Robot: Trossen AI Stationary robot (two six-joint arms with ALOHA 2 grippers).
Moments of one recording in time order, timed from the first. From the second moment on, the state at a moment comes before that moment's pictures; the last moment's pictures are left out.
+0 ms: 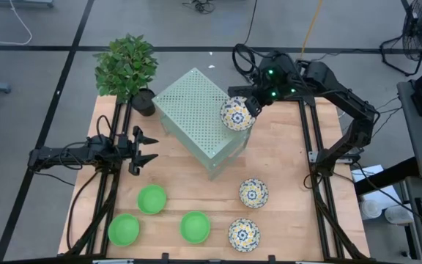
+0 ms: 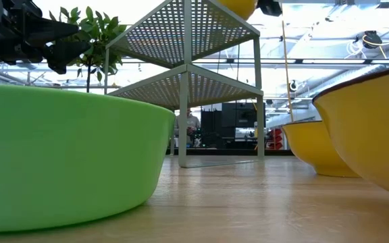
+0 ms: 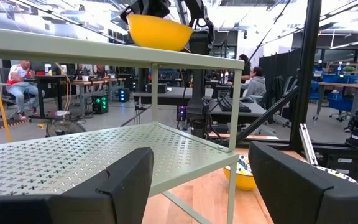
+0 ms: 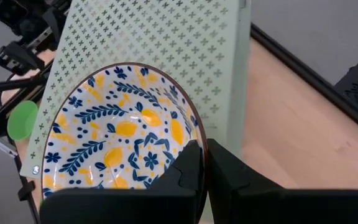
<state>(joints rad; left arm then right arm) 0.04 0.07 0.02 0.24 -0.01 -0.03 -0.39 1.58 2.01 -1.27 -0.11 0.39</state>
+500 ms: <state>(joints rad) 0.04 0.07 0.02 0.24 -0.01 -0.03 -0.38 1.58 1.94 -1.20 -0.11 0.40</state>
